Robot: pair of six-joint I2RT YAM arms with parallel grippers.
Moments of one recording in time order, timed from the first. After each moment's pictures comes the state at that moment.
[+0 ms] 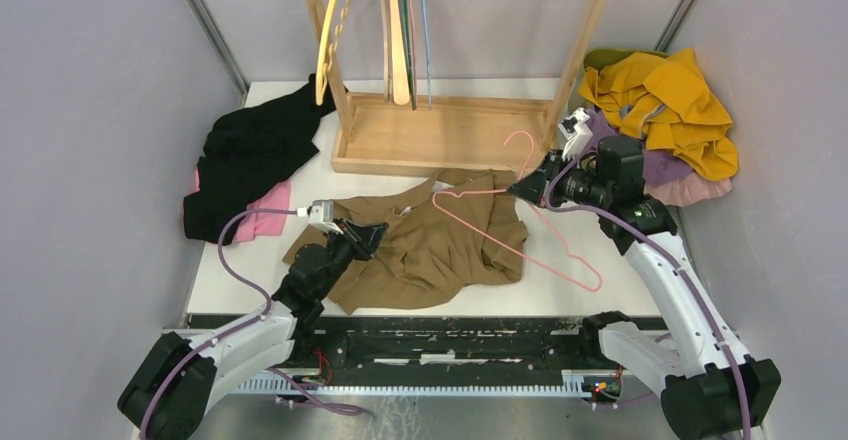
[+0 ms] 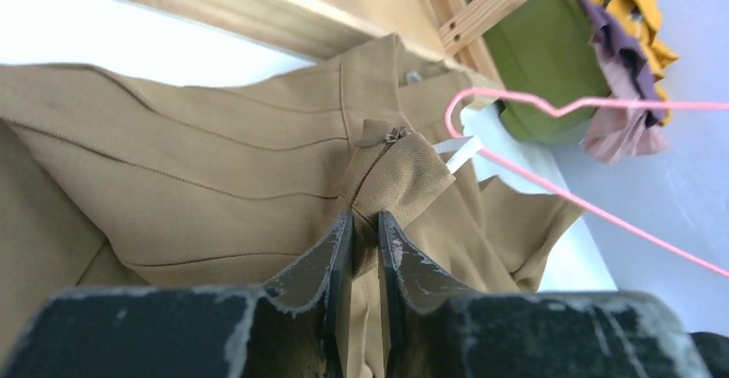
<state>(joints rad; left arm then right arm) -0.57 0.83 0.01 0.73 -0.08 -0.70 0.20 0.97 0.92 -0.40 -0.65 0.43</state>
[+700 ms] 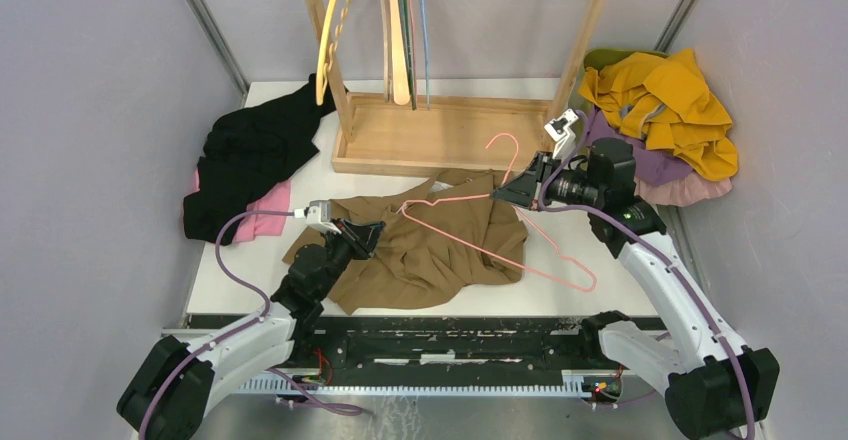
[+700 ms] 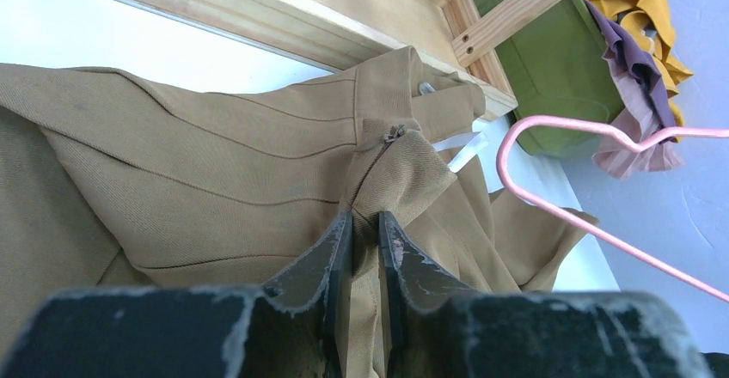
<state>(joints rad) -0.57 0.80 0.01 0.71 -0.13 -0.70 0.25 0.98 0.85 -0.20 -0.83 0.61</state>
